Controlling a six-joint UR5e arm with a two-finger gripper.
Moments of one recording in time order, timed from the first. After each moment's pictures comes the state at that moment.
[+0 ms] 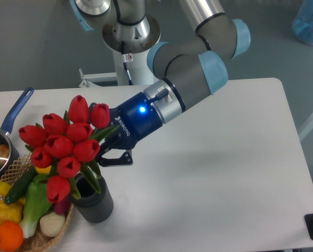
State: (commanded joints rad) arm 2.47 -1.97 -1.52 -0.75 0.17 0.84
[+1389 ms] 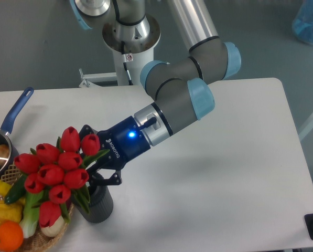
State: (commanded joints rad) arm 2.43 -2.04 -1.53 -0.75 0.20 0.87
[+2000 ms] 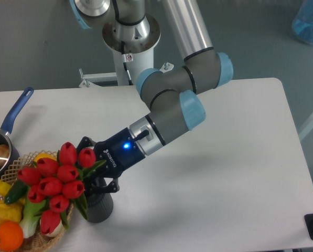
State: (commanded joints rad) arm 2.40 -2.04 -1.62 -0.75 0.28 0.97
